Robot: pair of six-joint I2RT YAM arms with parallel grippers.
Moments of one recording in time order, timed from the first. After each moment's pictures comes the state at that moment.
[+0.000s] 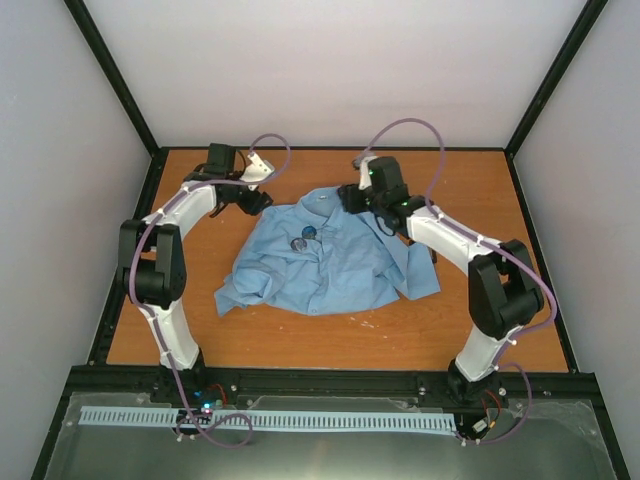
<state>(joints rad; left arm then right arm) -0.14 1.90 1.43 -0.47 0.35 0.57 0.46 1.72 1.27 -0.12 -0.05 0.24</state>
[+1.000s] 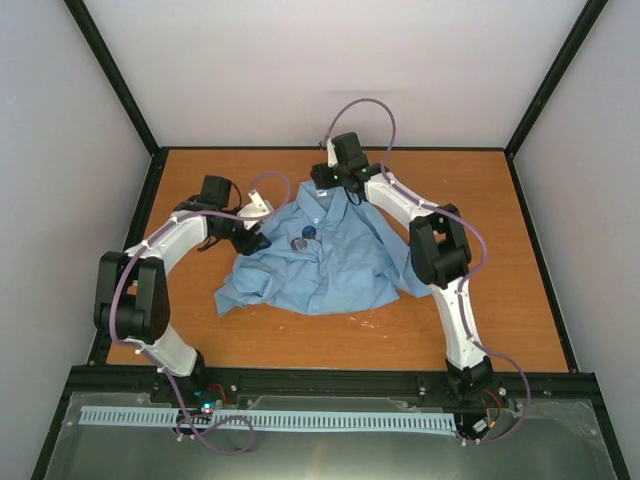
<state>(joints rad) -0.16 1.61 1.12 -0.59 0.48 0.73 0.50 2.36 2.05 -0.31 -0.10 0.13</state>
